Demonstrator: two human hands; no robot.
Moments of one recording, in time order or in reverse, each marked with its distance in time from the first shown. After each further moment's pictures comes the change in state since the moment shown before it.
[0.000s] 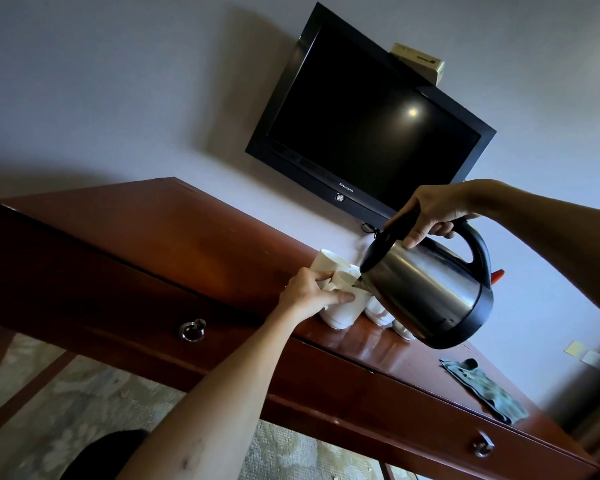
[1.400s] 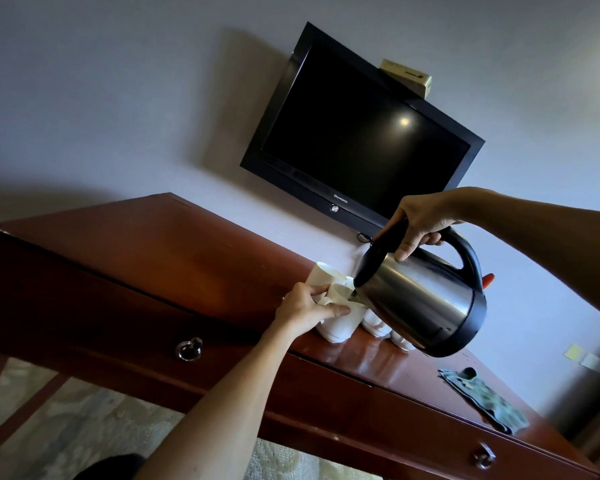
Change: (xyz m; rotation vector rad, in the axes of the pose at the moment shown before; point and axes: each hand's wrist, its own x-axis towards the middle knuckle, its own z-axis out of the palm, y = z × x) left_hand -0.001 0.000 -0.001 -0.036 -0.008 0.000; right_hand 0.005 -0.007 -0.010 -0.127 -0.052 -0.024
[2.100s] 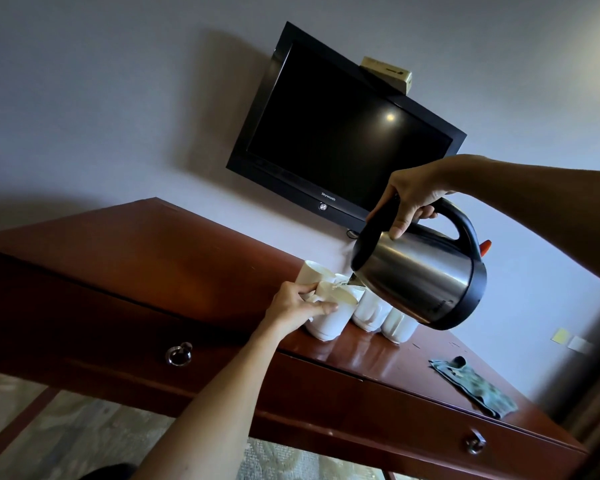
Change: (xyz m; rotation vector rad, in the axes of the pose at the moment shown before) left_hand 0.002 -0.002 0.001 -0.098 -0.032 0.051; right_hand -0.013 -0.006 -0.028 -0.038 0.035 0.008
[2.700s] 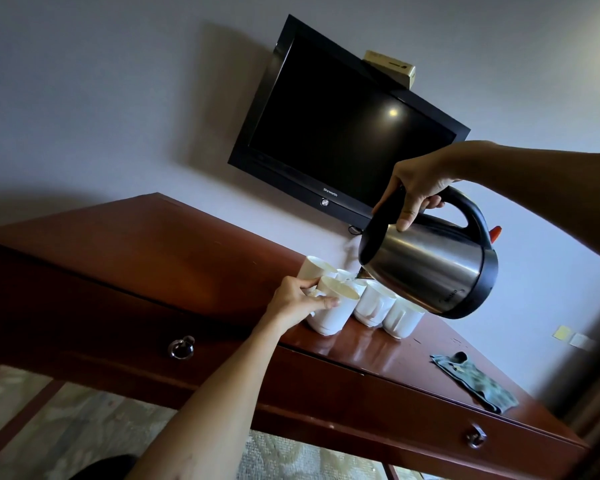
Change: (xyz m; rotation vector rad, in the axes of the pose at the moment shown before) left_hand 0.003 -0.003 0.000 -0.014 -0.005 0.005; right_hand -0.002 -0.002 -0.006 -0.047 0.012 0.032
